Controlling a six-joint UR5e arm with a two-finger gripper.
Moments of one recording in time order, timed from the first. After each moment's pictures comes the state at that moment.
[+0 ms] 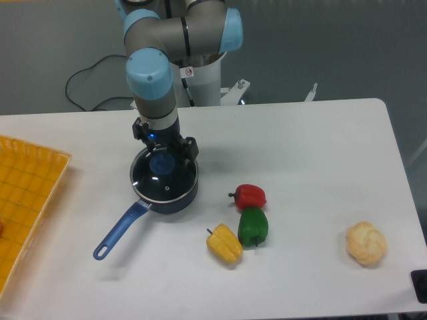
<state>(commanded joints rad) 2.23 -1.70 -1.90 -1.11 1.57 0.61</state>
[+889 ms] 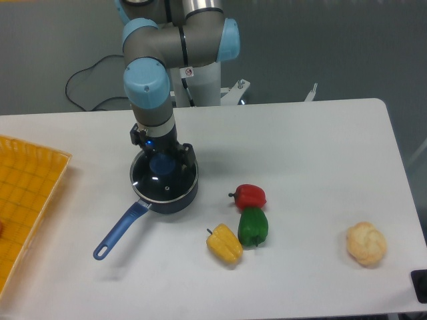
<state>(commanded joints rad) 2.23 -1.73 -1.91 -1.07 1.56 0.61</state>
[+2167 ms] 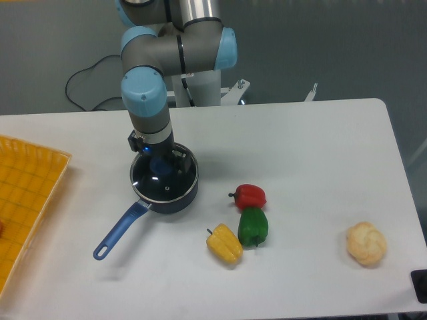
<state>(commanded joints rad) 2.21 -1.75 -1.90 -1.07 1.56 0.60</state>
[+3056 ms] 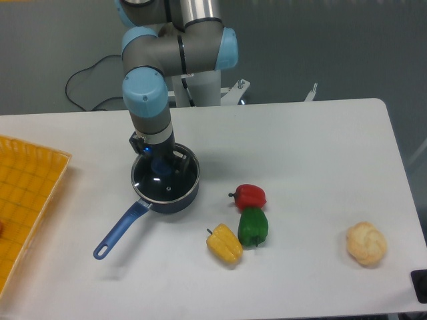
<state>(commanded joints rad) 2.22 -1.74 -1.89 -1.08 1.56 0.60</state>
